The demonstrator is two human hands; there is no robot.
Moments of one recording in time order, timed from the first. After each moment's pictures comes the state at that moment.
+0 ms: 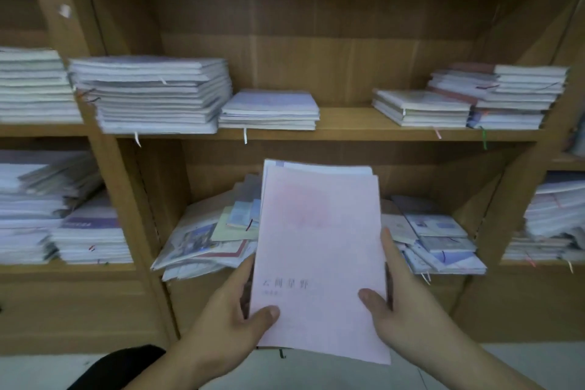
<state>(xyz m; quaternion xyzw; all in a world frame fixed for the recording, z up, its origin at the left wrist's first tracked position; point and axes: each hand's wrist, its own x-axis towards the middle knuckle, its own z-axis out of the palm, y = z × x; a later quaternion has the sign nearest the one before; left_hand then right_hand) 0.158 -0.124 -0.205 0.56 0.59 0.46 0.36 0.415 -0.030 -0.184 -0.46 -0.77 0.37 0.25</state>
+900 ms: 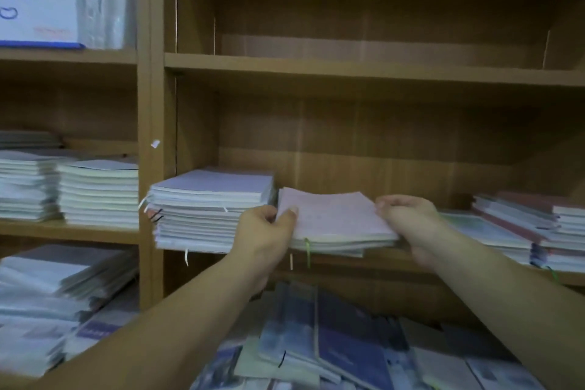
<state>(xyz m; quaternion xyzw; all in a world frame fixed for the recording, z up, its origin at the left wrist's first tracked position) 0.086 0.010 0.006 0.41 0.59 0.68 0.14 0.285 0.109 0.051 -0.47 -0.60 0.42 0.49</state>
